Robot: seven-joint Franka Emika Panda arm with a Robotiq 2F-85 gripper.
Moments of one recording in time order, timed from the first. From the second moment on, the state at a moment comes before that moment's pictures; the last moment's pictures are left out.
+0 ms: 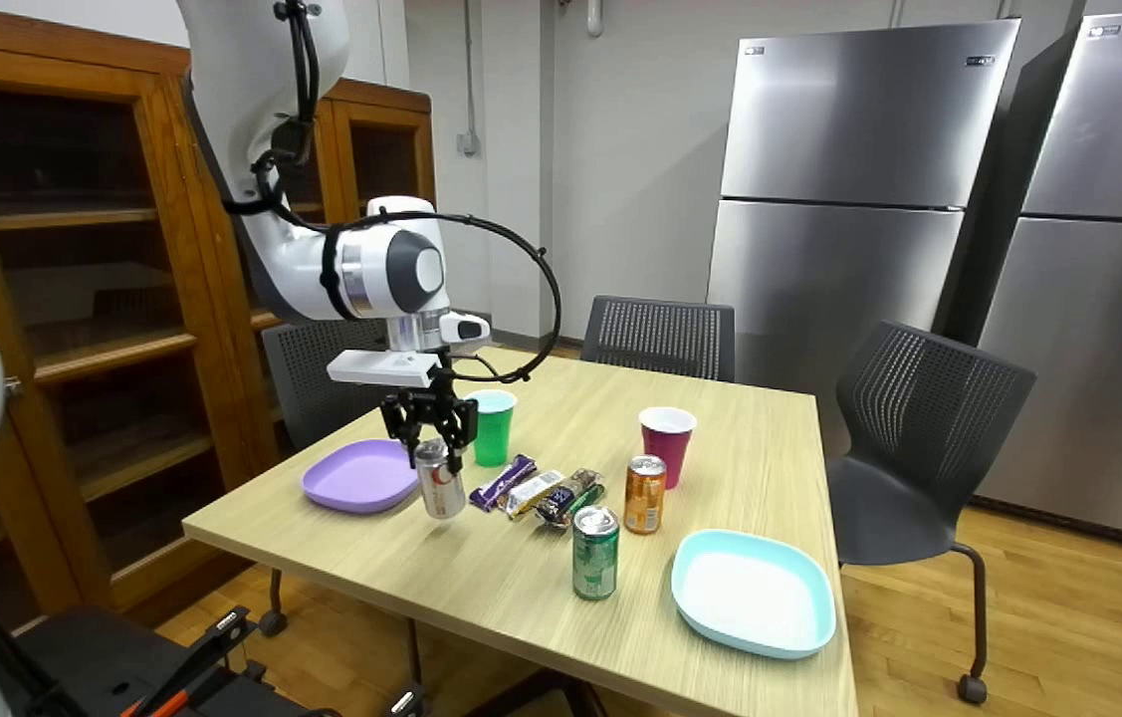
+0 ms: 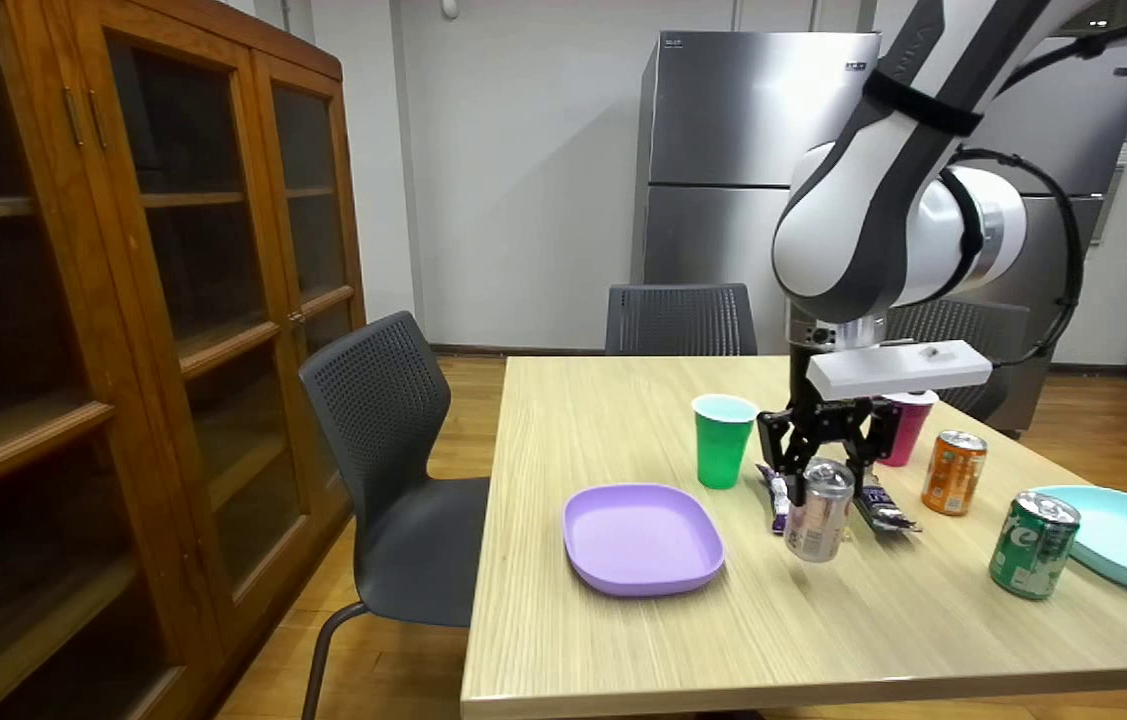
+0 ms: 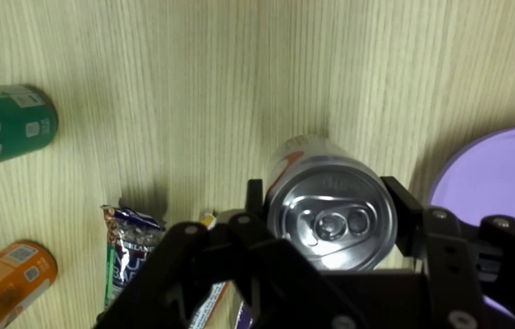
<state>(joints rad) 0.21 0.39 -0.06 -2.30 -0.19 2.63 0.22</state>
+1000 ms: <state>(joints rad) 0.42 0.49 -0.02 -2.09 -0.25 2.59 0.38</state>
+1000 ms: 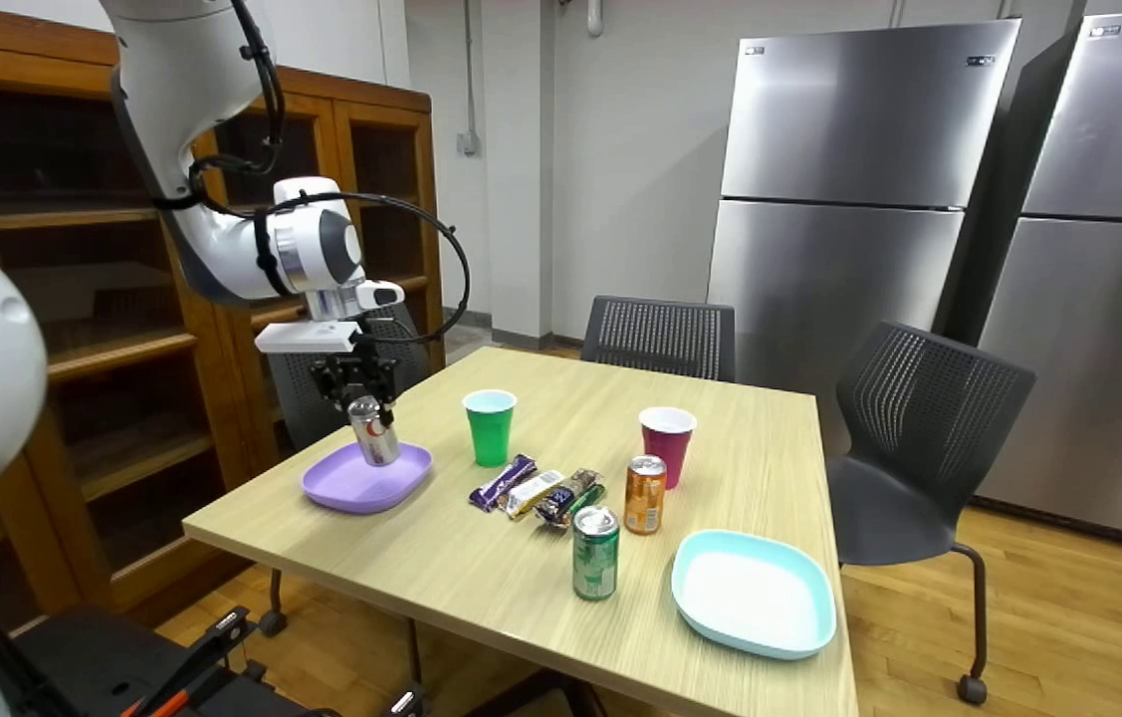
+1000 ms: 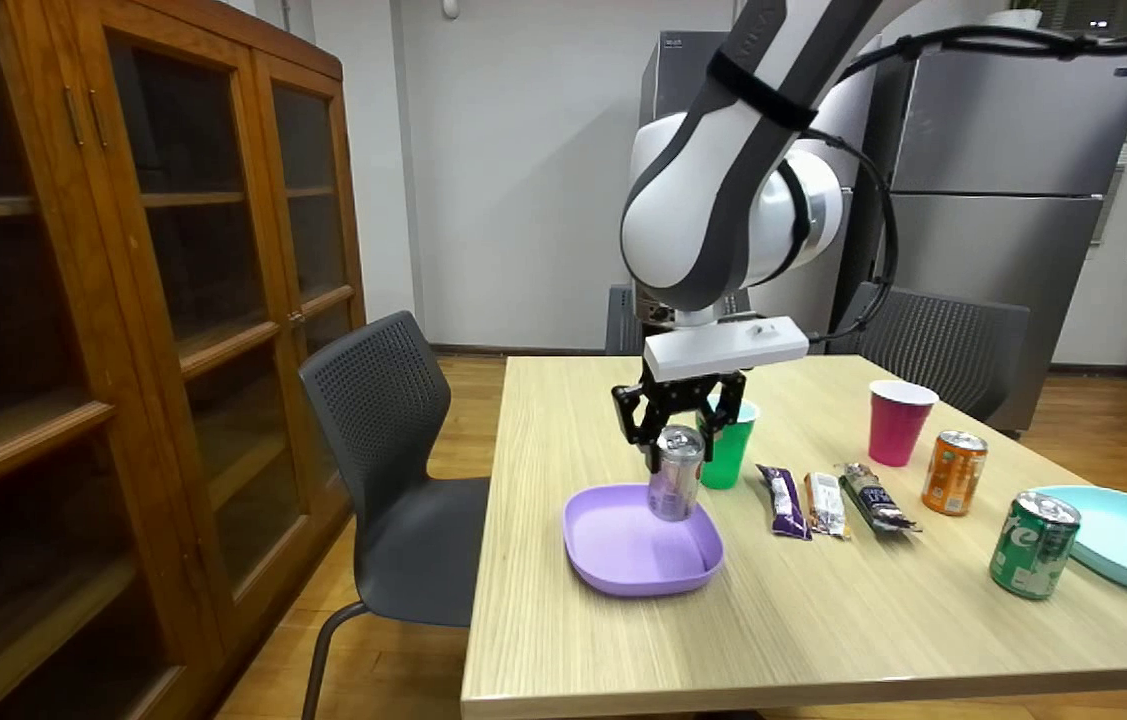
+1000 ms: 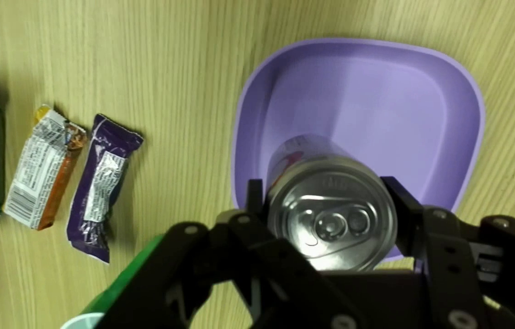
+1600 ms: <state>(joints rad) 0.46 0.64 0.00 -1.87 -0.25 2.50 0.39</state>
